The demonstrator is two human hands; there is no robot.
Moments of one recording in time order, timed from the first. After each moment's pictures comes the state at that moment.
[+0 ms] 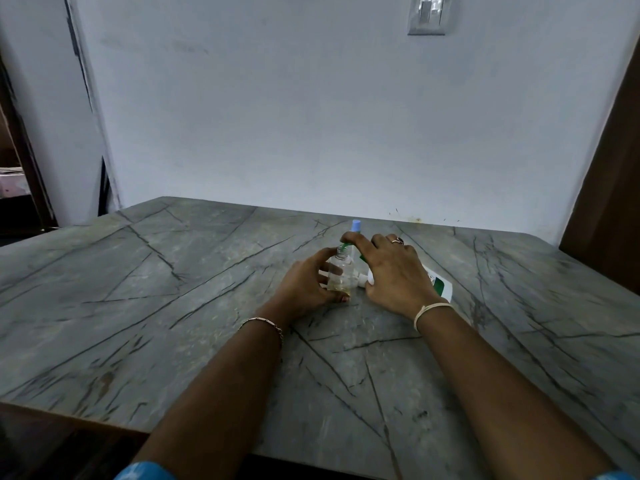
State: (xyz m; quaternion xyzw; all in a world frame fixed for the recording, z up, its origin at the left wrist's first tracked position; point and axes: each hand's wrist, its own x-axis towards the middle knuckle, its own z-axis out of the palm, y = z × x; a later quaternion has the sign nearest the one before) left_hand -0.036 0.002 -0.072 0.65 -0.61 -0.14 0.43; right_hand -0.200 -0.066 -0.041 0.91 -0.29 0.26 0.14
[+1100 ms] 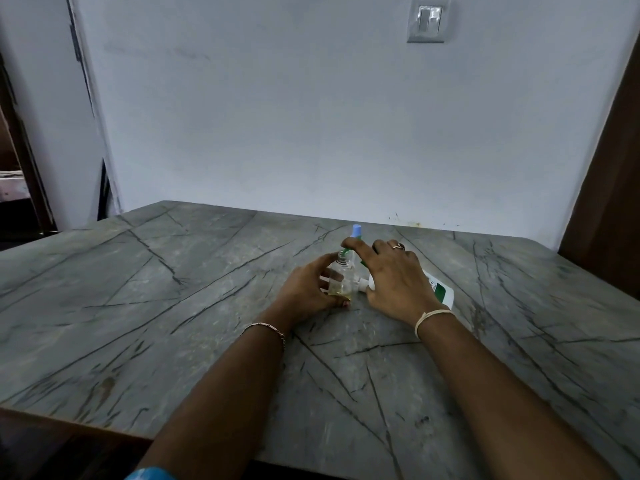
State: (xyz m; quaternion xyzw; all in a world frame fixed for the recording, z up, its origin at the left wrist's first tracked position) left_hand -0.036 0.002 -0.072 0.65 -0.60 -0.14 0.43; right_hand -0.199 -0.063 -0.041 0.91 -0.30 0.26 0.15
